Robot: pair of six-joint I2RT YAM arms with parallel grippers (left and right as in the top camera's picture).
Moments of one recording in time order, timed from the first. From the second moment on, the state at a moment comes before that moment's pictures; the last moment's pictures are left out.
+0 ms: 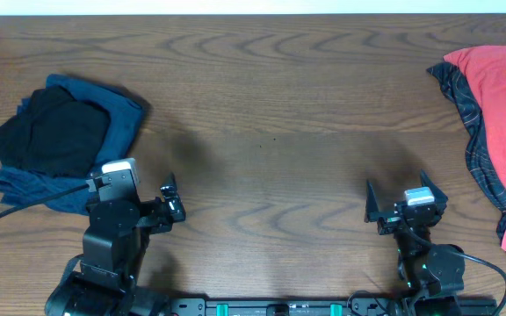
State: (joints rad) left arm -0.32 0.53 0.76 -0.81 -0.26 -0.38; right arm 0.14 0.01 0.01 -0.07 0.00 -0.12
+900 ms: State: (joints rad) left arm -0.13 0.52 0.68 -0.87 -0.19 -0.38; right arm 0.14 0.01 0.01 -0.07 0.00 -0.12
